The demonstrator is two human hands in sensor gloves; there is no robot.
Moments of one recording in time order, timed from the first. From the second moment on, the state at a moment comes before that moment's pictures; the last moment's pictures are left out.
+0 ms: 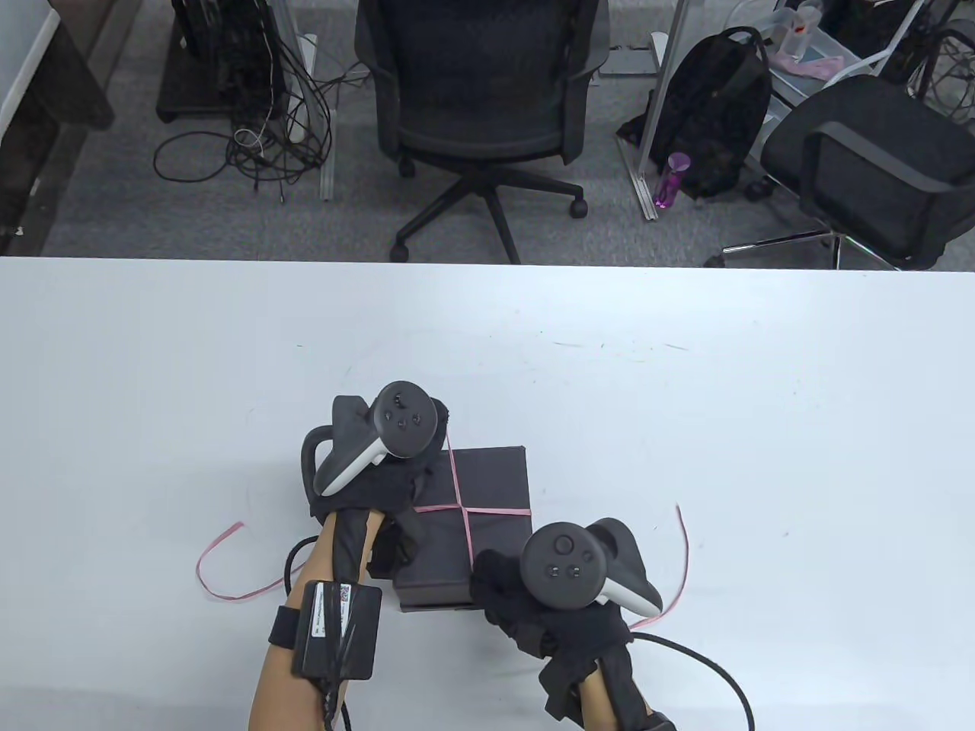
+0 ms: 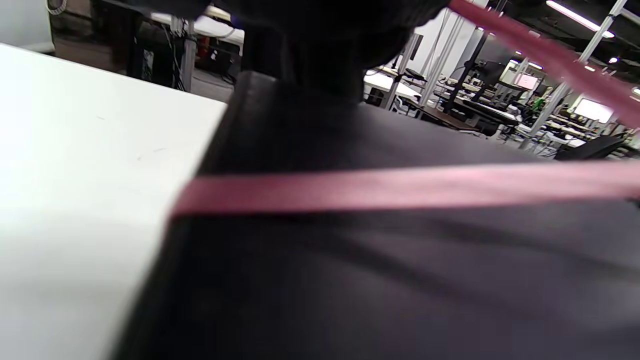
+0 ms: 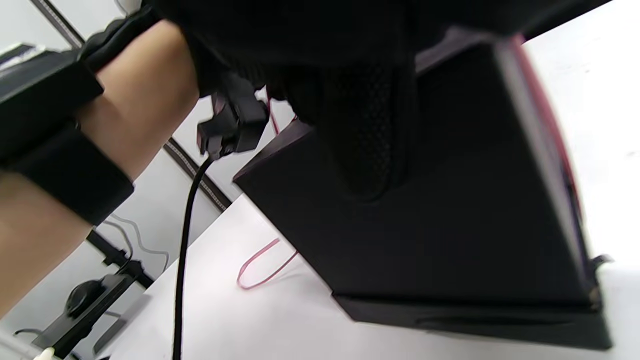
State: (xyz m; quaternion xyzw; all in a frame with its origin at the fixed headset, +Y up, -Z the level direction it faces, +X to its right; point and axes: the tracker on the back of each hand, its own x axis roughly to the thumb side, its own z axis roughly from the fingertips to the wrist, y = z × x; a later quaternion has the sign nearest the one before) left_hand -0.128 -0.647 -0.255 -0.11 -0.03 0.15 0.98; right_hand 0.076 -0.650 -0.149 0.29 0.18 0.89 0.29
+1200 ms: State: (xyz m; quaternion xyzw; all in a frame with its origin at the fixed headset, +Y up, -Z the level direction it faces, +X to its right) left_hand -0.174 -0.722 -0.145 0.04 0.00 0.09 1.00; right_hand 0.107 -0.692 -0.182 0.14 -0.05 0.99 0.04
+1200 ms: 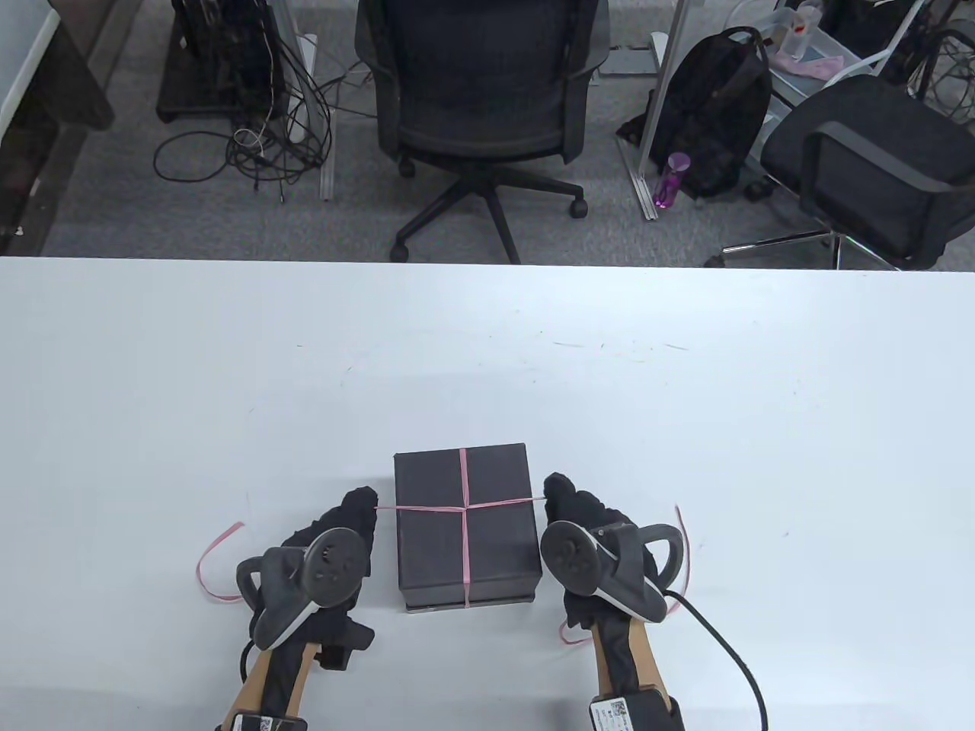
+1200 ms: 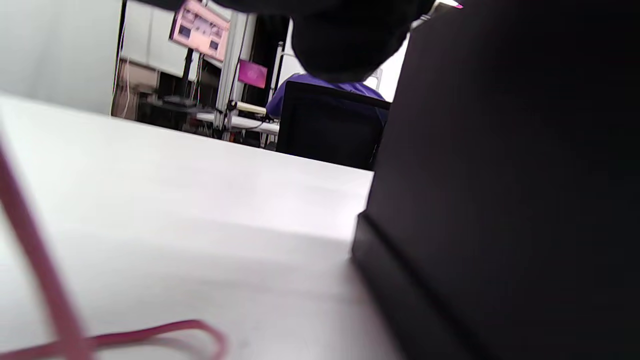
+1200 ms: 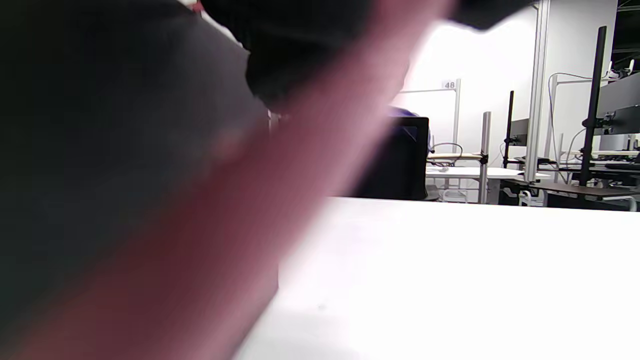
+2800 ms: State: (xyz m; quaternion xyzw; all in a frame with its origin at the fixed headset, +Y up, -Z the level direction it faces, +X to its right) left_hand -0.152 -0.804 -0.156 -0.15 0.09 0.23 0.96; right_hand 0.105 -0.787 -0.207 0.09 0.19 0.96 0.20
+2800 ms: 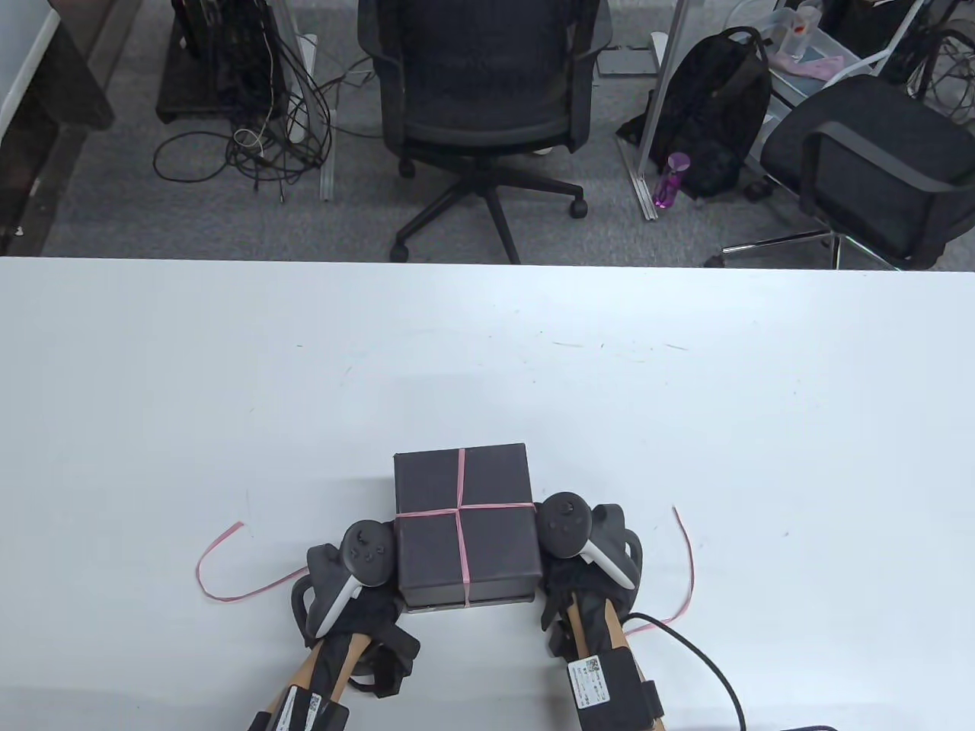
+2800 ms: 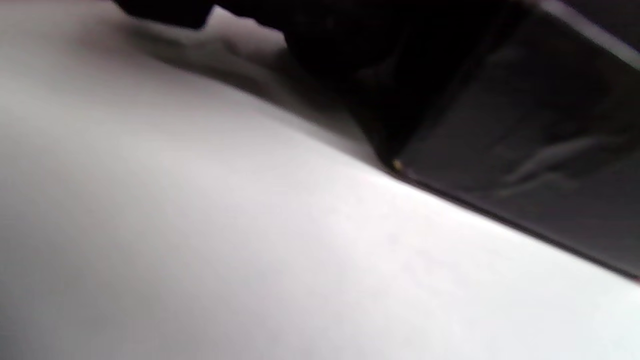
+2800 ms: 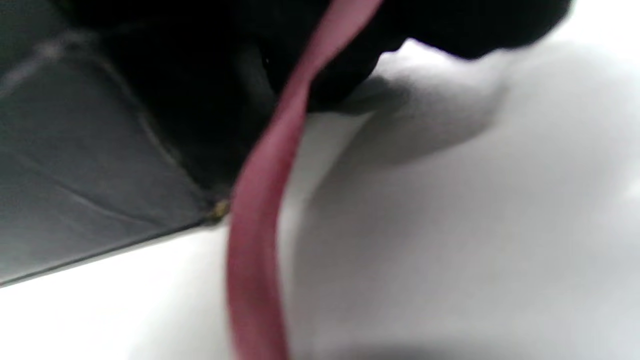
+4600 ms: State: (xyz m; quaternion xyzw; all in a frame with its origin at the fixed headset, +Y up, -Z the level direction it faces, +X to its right) left_hand -0.187 -0.774 -0.166 -0.09 -0.12 0.61 0.78; right_hand 0.116 -0.717 -0.195 0.25 0.12 0.81 0.52
